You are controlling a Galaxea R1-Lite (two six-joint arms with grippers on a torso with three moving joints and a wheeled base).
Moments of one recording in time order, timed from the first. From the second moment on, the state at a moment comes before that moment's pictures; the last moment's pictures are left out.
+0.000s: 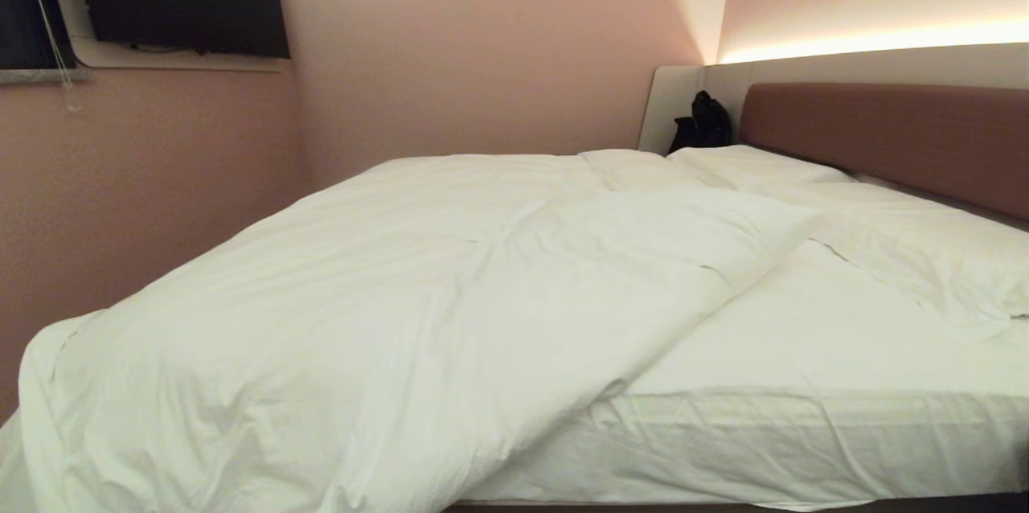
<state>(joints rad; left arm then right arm) 0.00 0.00 0.00 0.00 0.01 -0.02 0.00 0.00 0.00 0.00 0.00 0.00</state>
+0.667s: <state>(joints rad) 0.00 0.00 0.00 -0.01 0.01 -0.02 0.00 0.00 0.00 0.00 0.00 0.00</state>
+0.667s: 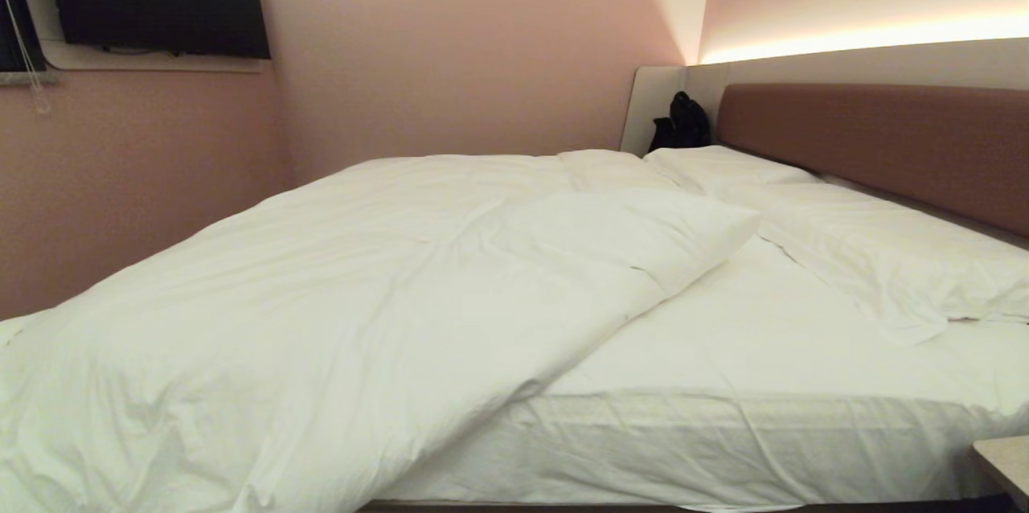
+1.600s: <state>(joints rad) 0.00 0.00 0.00 0.00 0.01 -0.02 0.00 0.00 0.00 0.00 0.00 0.00</state>
